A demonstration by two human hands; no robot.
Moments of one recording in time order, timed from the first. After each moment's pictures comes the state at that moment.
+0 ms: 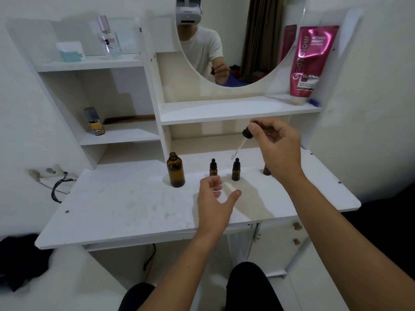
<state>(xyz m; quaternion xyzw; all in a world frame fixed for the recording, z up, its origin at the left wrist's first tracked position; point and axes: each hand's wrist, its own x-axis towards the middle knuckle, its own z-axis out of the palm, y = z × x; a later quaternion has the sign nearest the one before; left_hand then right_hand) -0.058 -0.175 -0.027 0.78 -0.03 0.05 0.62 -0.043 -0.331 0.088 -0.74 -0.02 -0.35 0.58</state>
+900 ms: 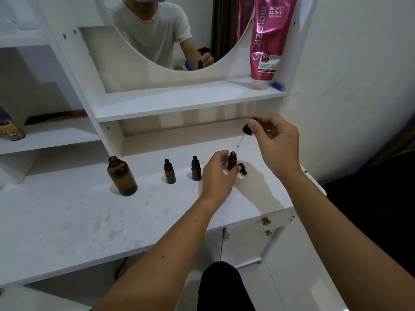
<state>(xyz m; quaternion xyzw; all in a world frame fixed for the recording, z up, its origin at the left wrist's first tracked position) 0.023 -0.284 -0.038 0.78 -0.14 0.00 0.60 -0.026 -0.414 0.058 -0.77 0.06 -0.36 0.53</state>
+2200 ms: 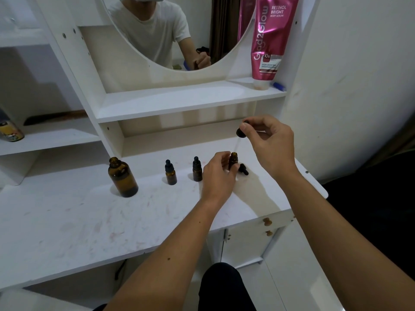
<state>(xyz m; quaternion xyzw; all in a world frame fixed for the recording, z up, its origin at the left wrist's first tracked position) 0.027 -0.284 -0.038 0.79 -0.14 0.03 0.59 -0.026 -0.400 0.064 -0.79 0.05 -0.34 0.52</state>
